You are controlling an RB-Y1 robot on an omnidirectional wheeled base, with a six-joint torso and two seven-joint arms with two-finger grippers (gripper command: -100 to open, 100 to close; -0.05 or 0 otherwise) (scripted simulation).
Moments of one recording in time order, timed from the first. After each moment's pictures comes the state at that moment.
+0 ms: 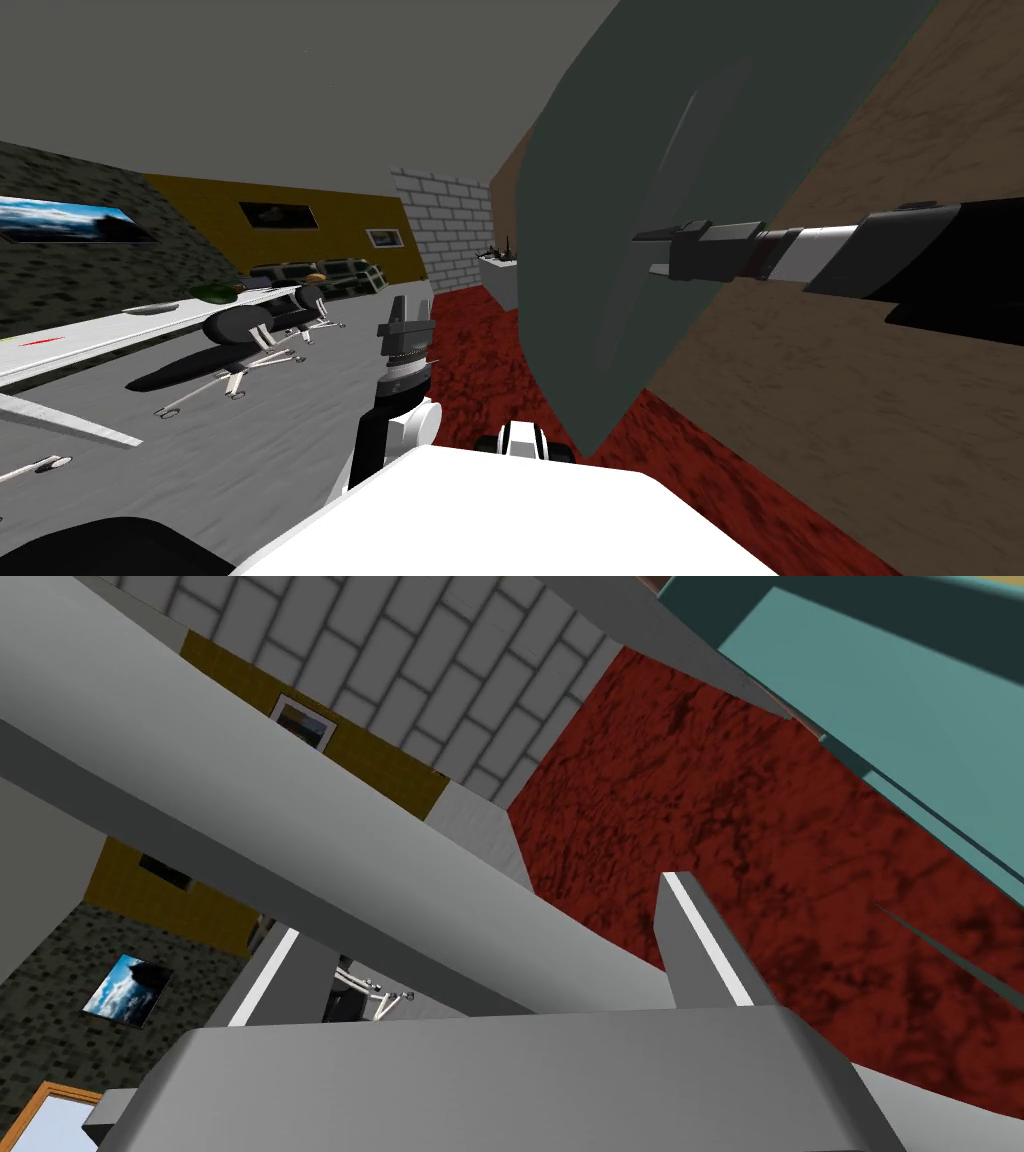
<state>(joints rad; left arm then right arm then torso) 0.47 -0.02 -0.02 -2.38 0.12 -0.53 0.00 0.24 -1.30 -0.96 -2.31 1.48 -0.79 0.46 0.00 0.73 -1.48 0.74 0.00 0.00</state>
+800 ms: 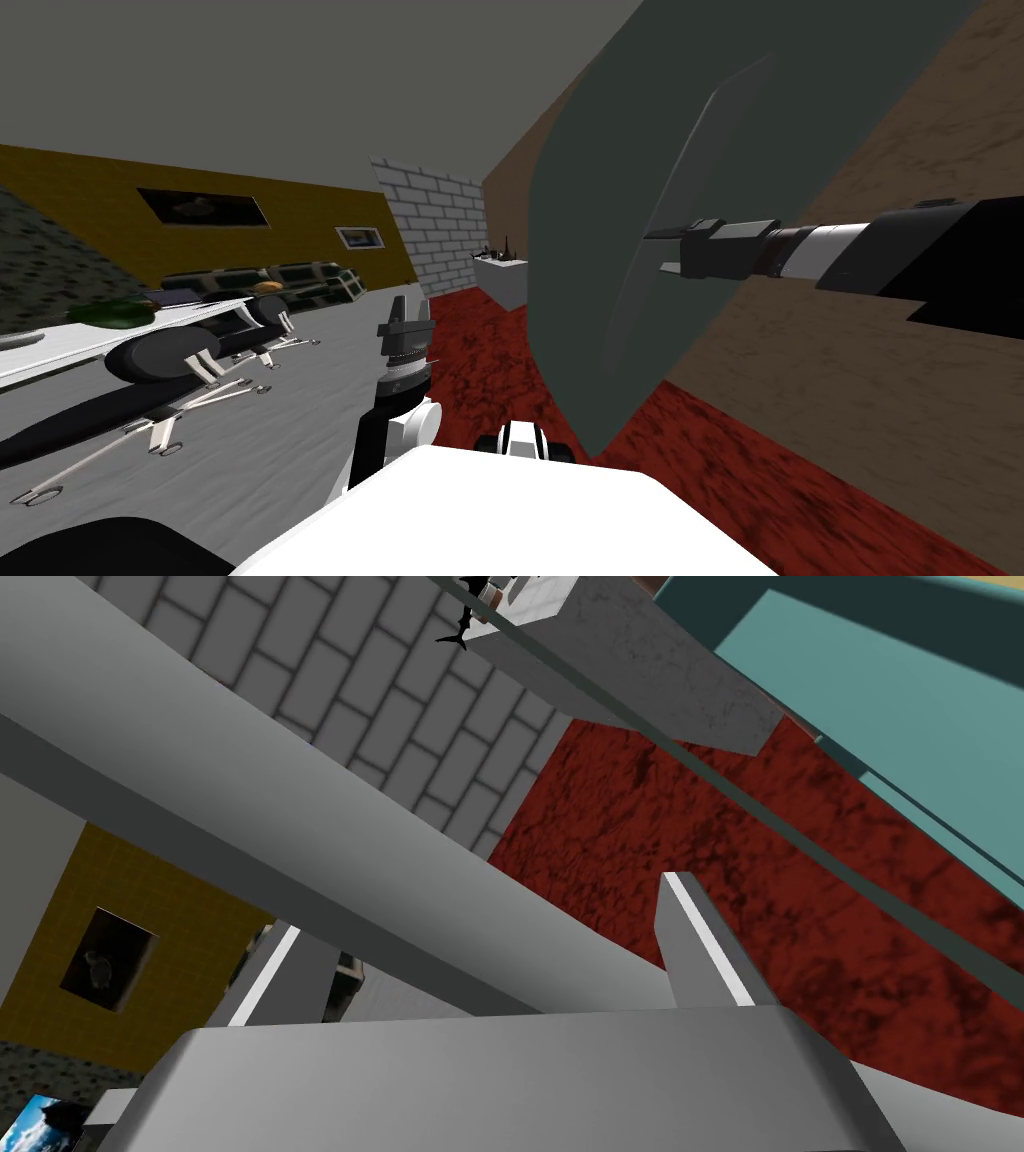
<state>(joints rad) 0.47 -0.02 -0.02 -2.38 0.12 -0.53 0.00 0.28 -1.31 -0.99 -2.28 1.55 -0.80 0.44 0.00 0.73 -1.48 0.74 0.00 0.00</state>
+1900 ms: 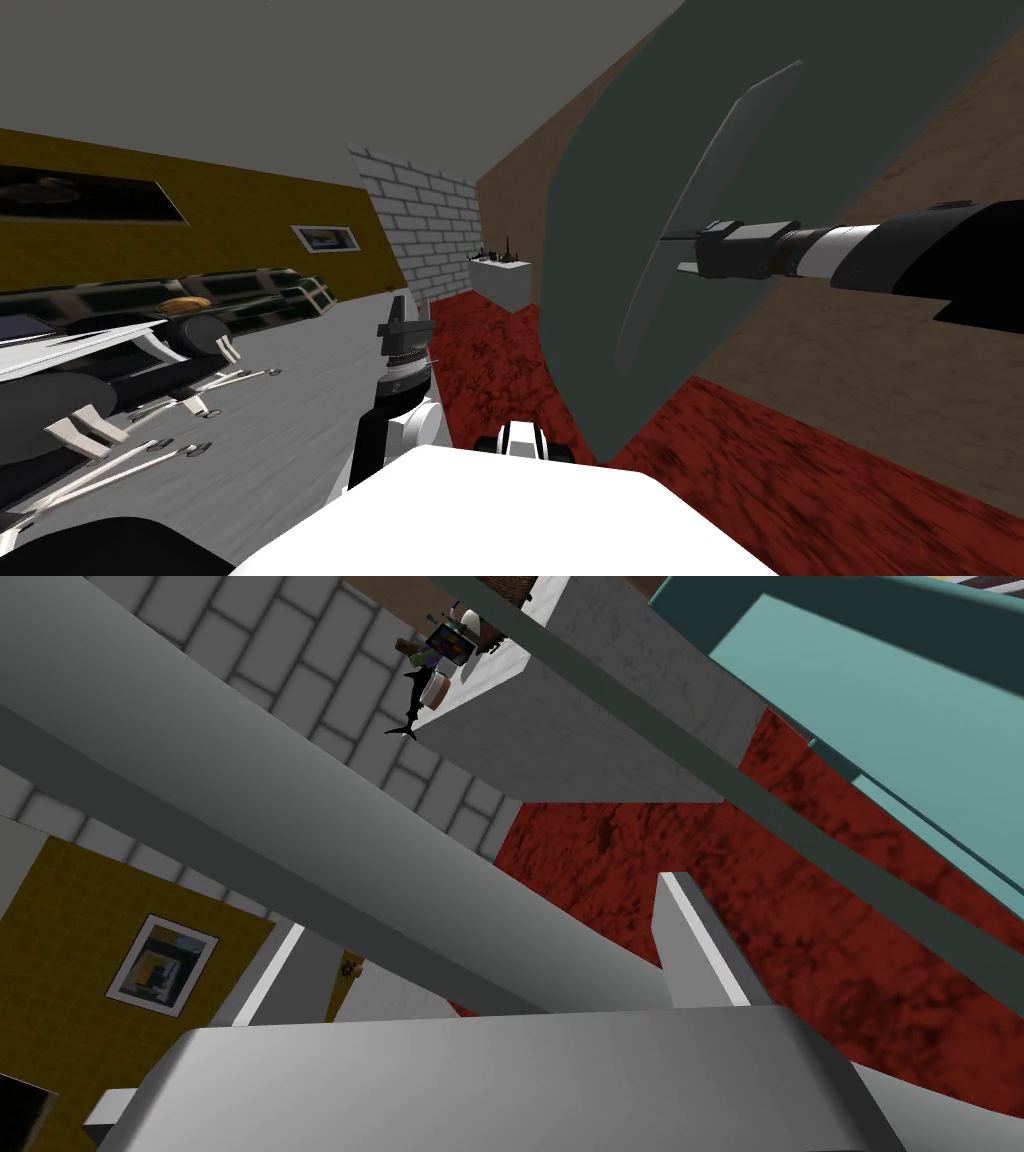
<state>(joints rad) 0.47 -0.02 -0.02 -2.38 0.12 -0.53 0.00 0.33 -1.30 -1.01 -2.20 1.63 -0.82 0.44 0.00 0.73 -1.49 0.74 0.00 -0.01</state>
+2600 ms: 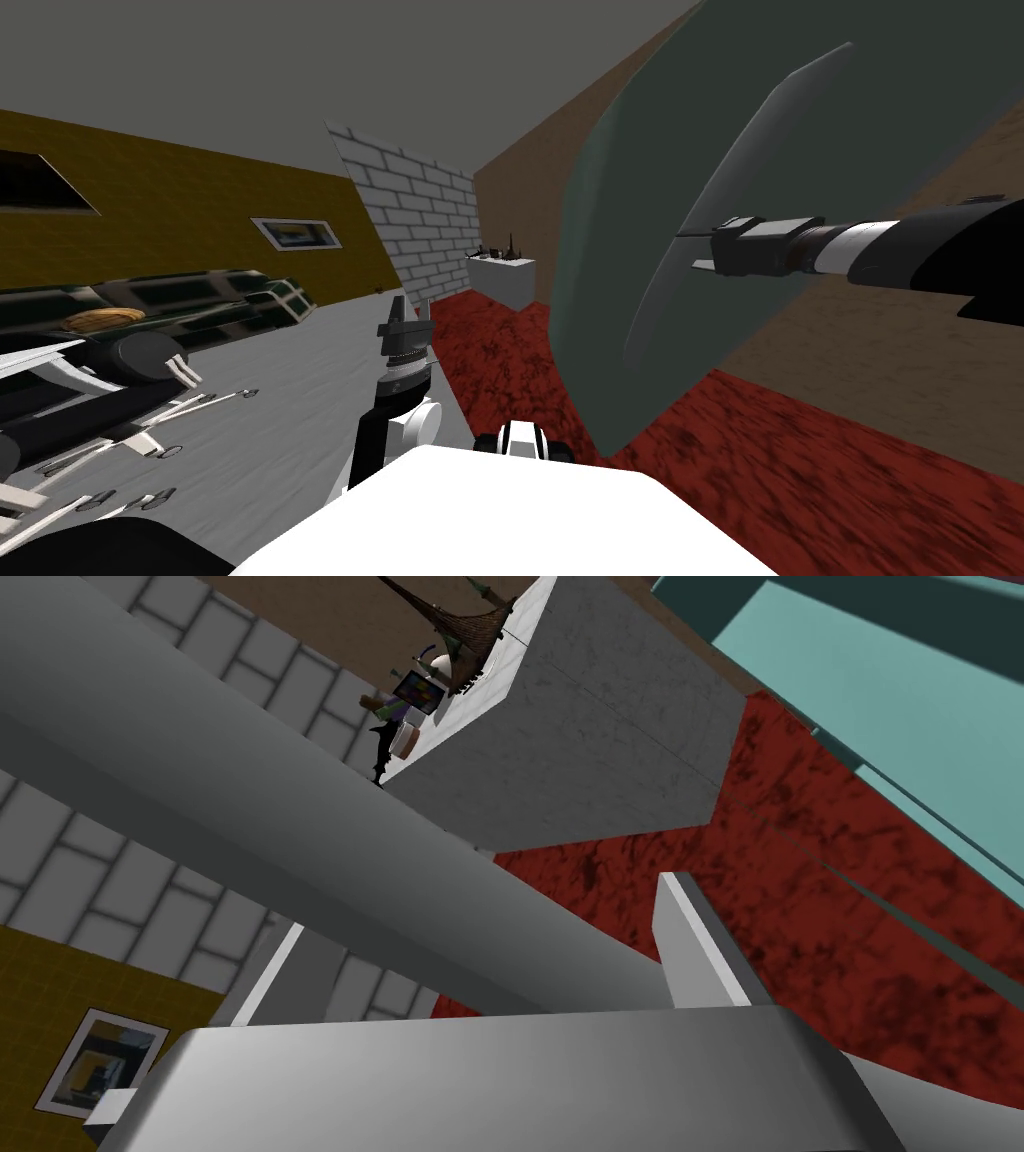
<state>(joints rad) 0.47 -0.02 -0.02 -2.38 0.12 -0.53 0.00 0.35 -1.31 -1.03 -2.14 1.68 -0.81 0.43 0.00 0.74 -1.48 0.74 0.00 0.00</state>
